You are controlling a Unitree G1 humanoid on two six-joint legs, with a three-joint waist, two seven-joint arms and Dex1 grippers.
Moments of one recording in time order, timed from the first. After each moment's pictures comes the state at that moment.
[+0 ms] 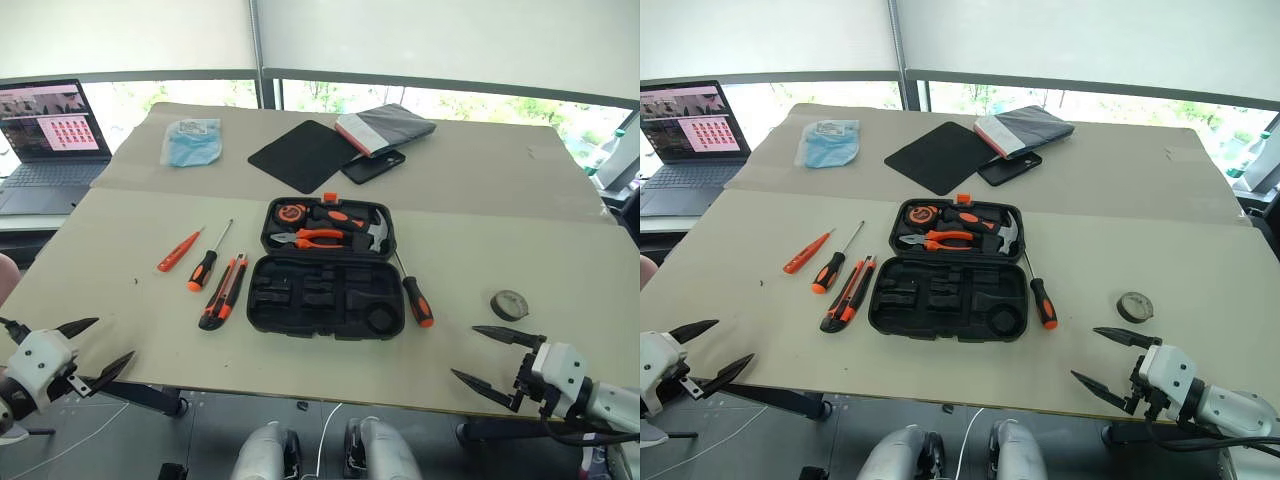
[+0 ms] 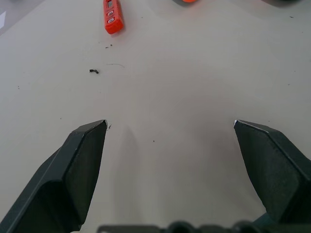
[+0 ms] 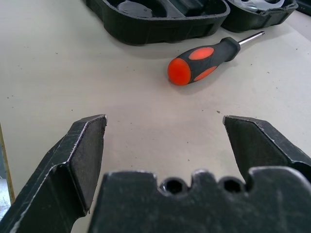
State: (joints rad) left arm 0.34 0.82 0.53 0.21 -0.28 -0.30 -0.94; right arm 0.28 -0.73 -0.25 0.03 0.34 -0.39 1.06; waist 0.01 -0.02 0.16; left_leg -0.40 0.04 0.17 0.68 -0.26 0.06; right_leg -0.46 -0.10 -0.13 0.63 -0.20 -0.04
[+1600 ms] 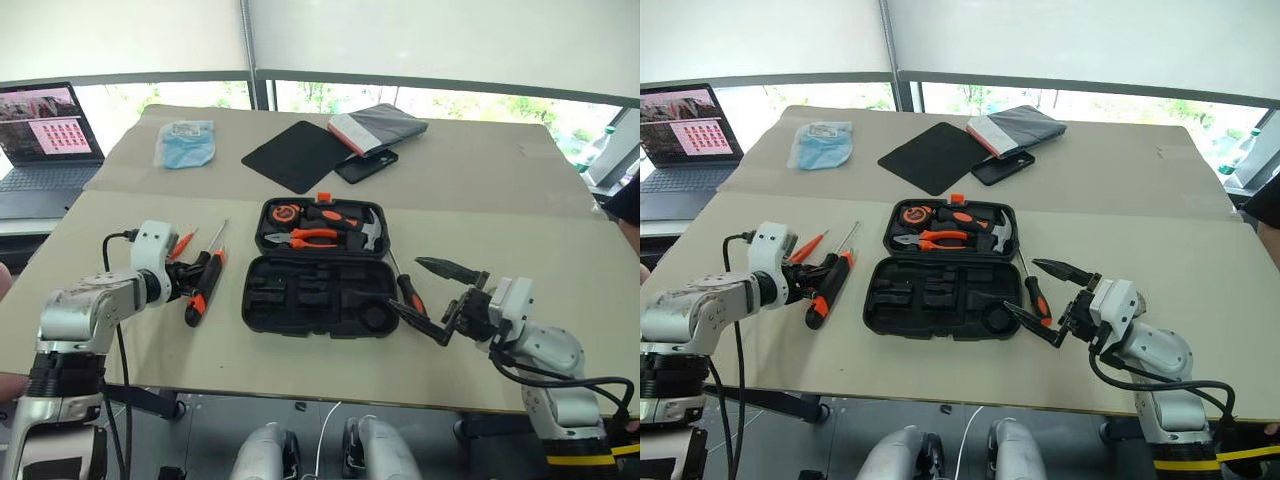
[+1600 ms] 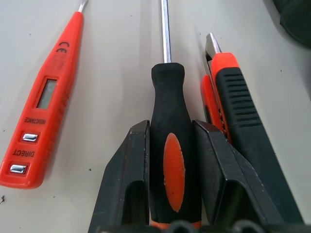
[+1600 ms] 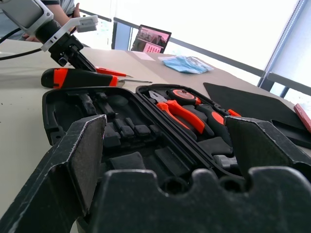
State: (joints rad) left arm -0.42 0.72 0.16 0.05 -0.47 0.96 -0.43; right arm -0.03 -0.52 -0.10 -0.17 0.45 -0.18 0.95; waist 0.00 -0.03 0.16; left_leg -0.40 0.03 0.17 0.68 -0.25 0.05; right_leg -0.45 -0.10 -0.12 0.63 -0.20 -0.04
